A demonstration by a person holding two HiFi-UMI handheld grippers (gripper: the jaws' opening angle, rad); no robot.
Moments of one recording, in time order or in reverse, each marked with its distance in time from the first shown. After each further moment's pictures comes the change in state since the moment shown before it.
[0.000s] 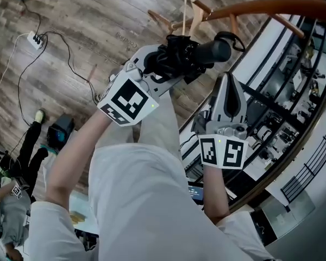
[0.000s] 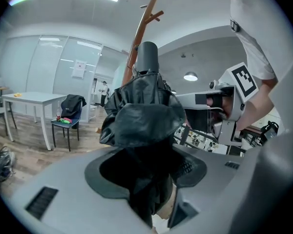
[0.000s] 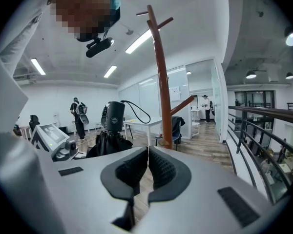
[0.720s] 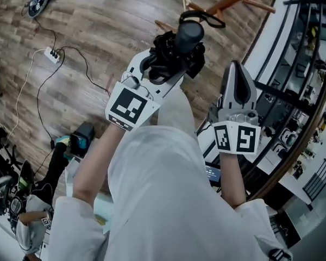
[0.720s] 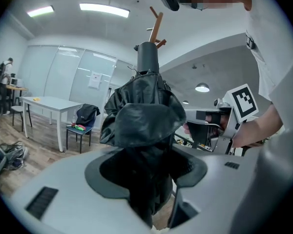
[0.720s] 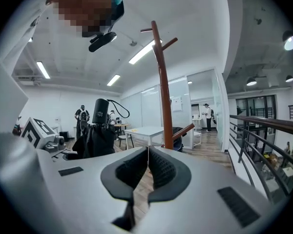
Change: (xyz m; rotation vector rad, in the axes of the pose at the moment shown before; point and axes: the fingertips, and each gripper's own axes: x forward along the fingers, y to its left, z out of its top) left arm -0.072 -0.042 0.096 -0.076 -0.117 0.144; right arm -0.060 0.001 0.091 -0.025 -0.108 0.021
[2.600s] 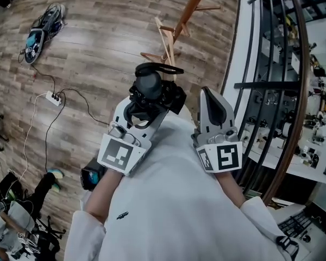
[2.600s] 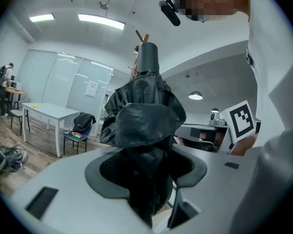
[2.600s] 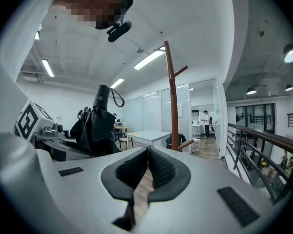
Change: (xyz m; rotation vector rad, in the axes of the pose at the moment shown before) left arm -0.119 -0.129 0.103 -0.030 -0.137 -0.025; right arm -0.142 0.057 0.092 -0.062 -0.034 -0.009
